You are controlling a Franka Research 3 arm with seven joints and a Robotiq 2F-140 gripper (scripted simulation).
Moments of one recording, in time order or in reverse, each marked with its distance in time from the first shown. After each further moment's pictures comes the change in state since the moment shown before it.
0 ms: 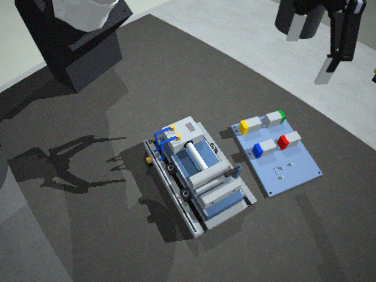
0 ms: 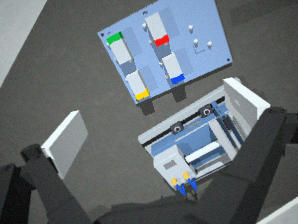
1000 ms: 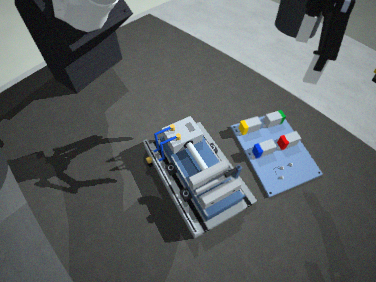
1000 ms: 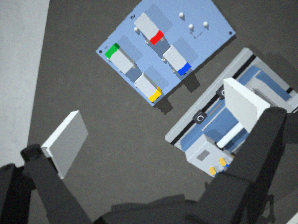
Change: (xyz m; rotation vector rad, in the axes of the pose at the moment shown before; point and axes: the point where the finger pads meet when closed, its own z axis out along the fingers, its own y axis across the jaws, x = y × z) arm 0.001 -0.002 0.001 0.003 -0.002 0.325
